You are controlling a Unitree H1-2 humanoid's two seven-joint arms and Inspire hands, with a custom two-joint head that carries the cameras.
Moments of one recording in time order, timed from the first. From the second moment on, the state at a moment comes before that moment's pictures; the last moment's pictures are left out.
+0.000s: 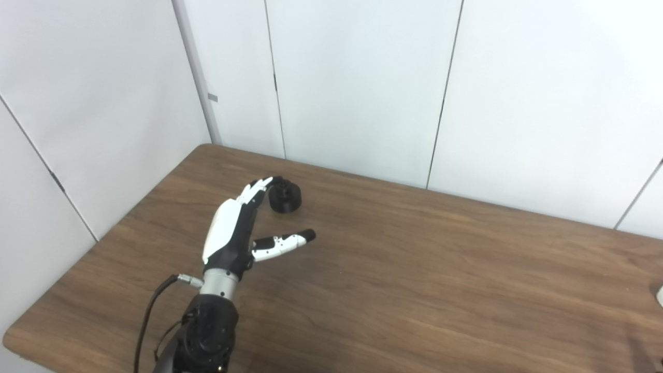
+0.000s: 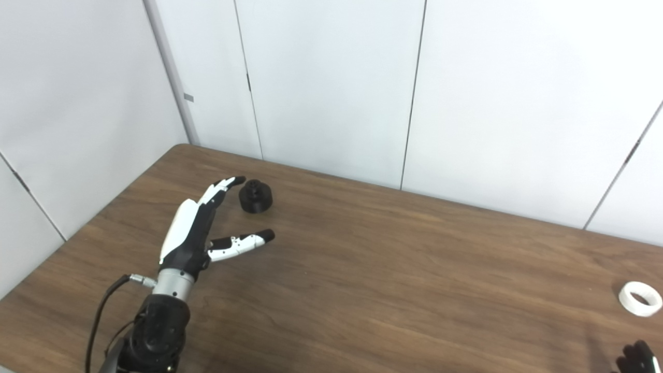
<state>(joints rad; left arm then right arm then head) 0.01 0.26 0.15 -0.34 0.47 0.27 0.08 0.19 -0.20 -0.14 -0.16 0.21 -0.09 0.18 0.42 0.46</state>
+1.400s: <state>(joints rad) -0.24 0.41 0.14 0.15 0.49 0.25 0.15 0.19 -0.19 -0.13 -0.15 0.17 -0.13 0.17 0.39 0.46</state>
